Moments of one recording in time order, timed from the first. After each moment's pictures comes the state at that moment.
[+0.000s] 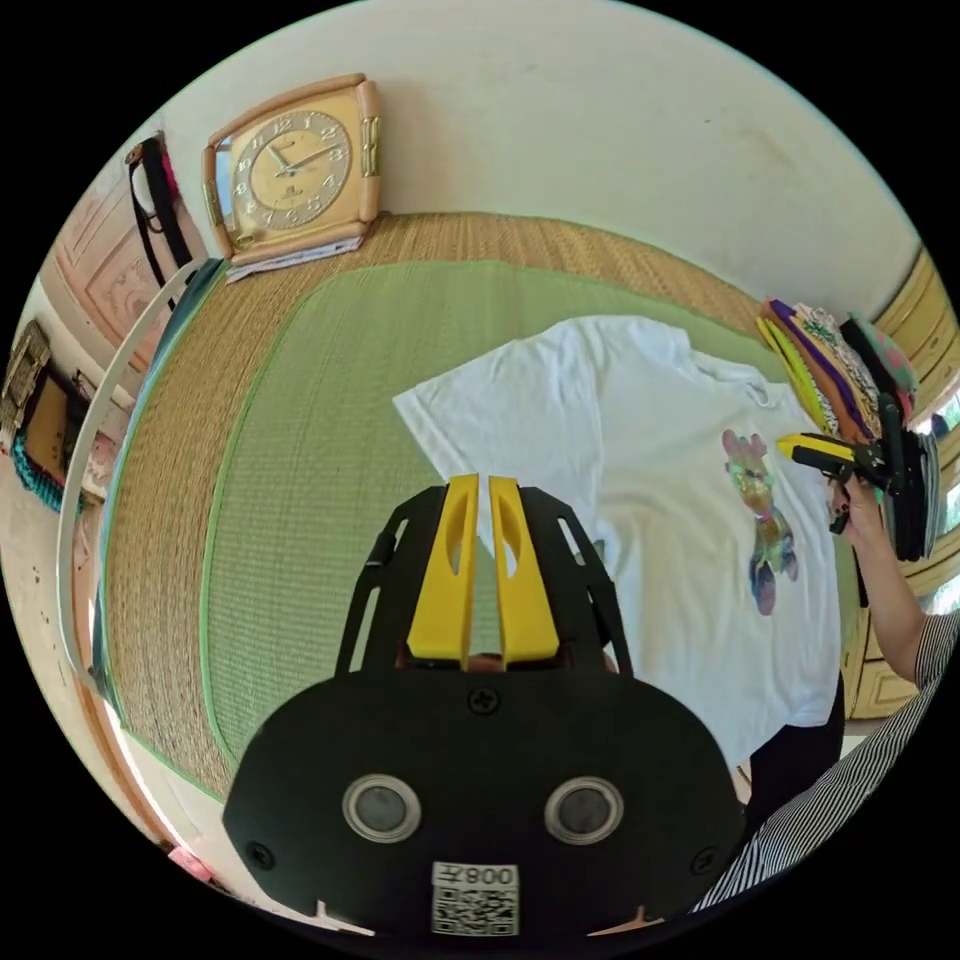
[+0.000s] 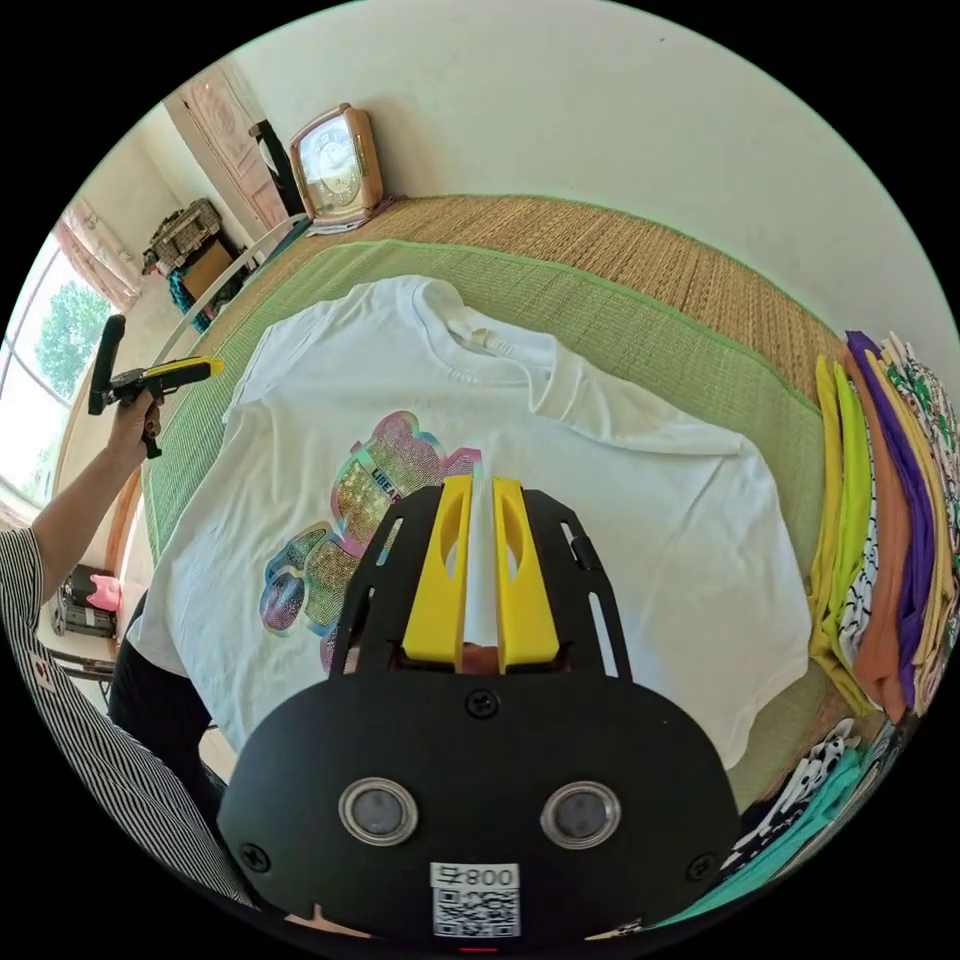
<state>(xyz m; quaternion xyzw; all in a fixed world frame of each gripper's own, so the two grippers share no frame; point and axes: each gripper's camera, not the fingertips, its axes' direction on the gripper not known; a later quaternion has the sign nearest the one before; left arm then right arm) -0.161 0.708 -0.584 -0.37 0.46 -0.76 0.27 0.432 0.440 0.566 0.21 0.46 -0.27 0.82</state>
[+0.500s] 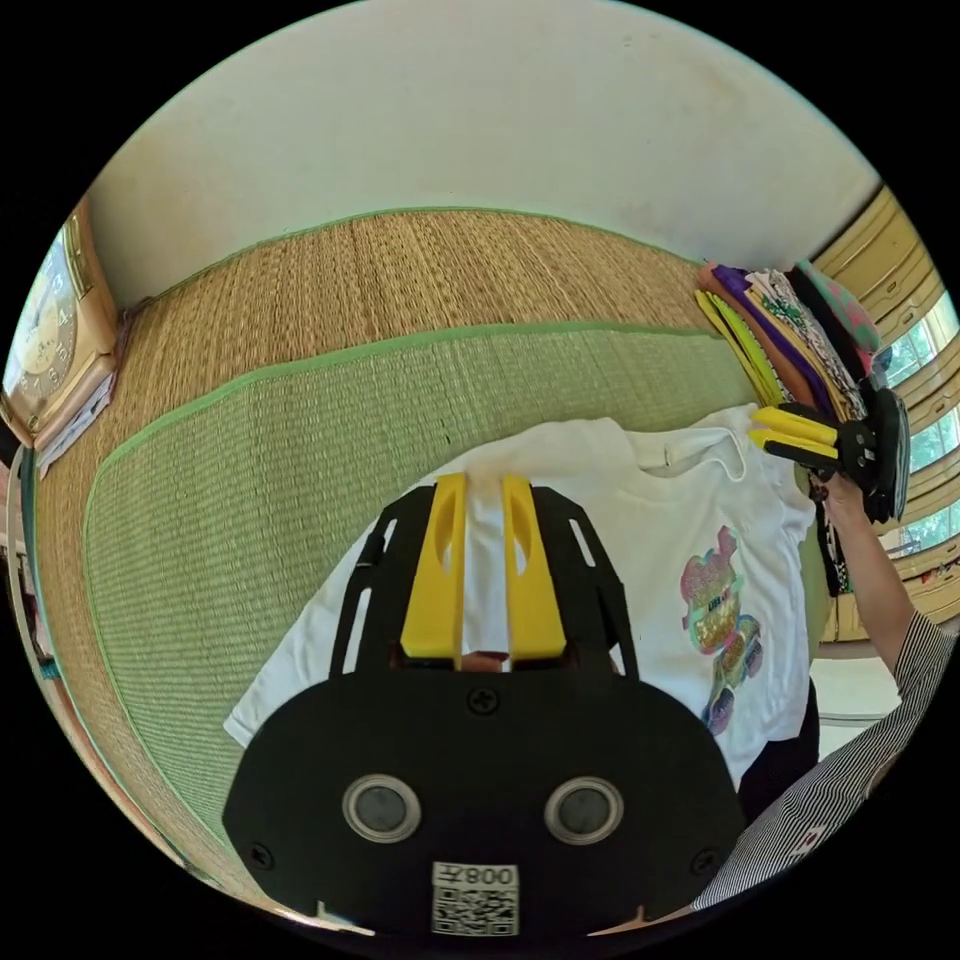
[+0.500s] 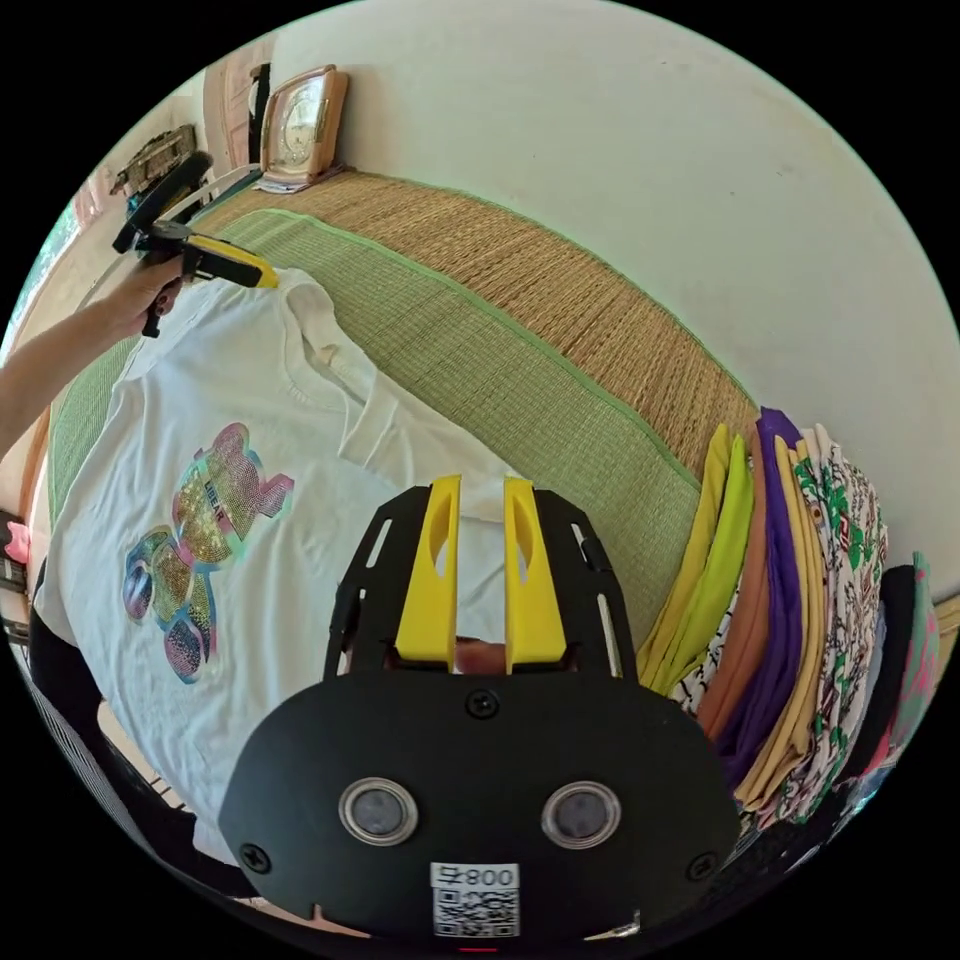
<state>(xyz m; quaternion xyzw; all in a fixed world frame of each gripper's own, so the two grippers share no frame) -0.112 0.675 -0.374 -0.28 0.57 -0.71 0.29 0.431 0.351 0.560 0.17 0.60 -0.29 0.73</state>
